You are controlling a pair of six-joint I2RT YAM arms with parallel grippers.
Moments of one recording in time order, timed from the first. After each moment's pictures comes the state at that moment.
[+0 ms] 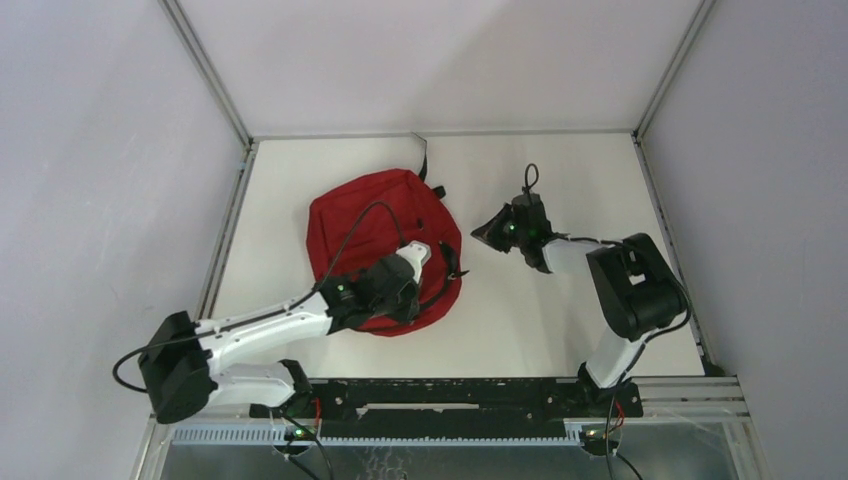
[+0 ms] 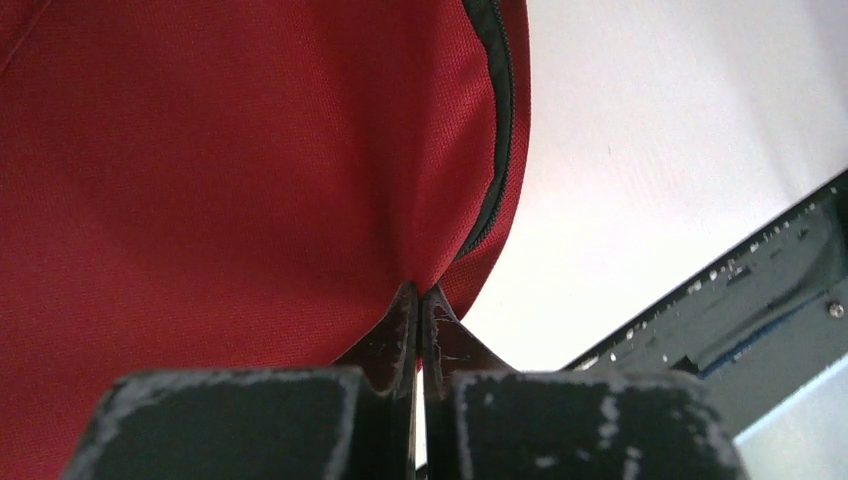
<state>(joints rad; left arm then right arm) -0.97 1.23 0.77 -0.39 -0.12 -0.46 0.38 1.70 0.77 0.30 -0.20 0.99</state>
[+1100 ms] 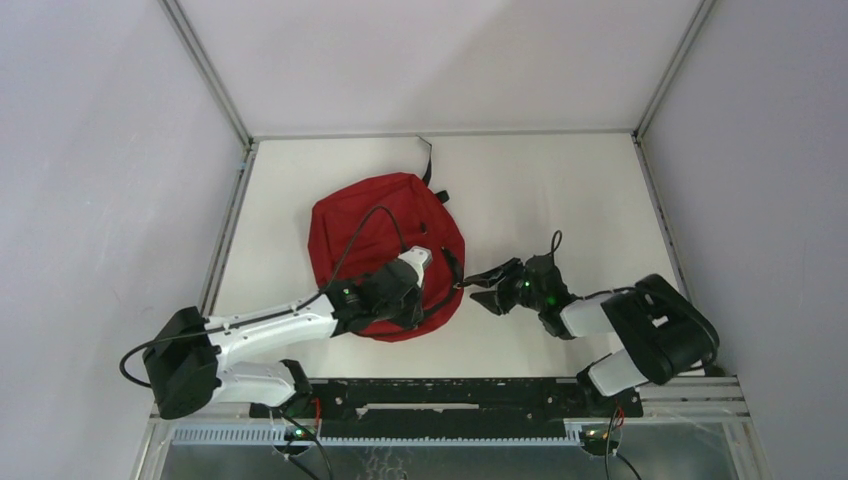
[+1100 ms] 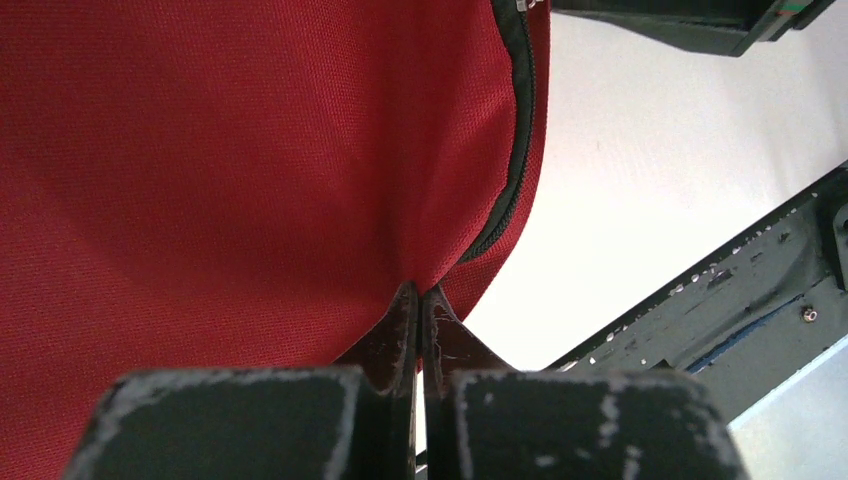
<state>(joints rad) -1.00 1.23 0.72 -0.35 -0.09 -0.55 0.49 1.44 0.27 0.58 -0.33 1.59</state>
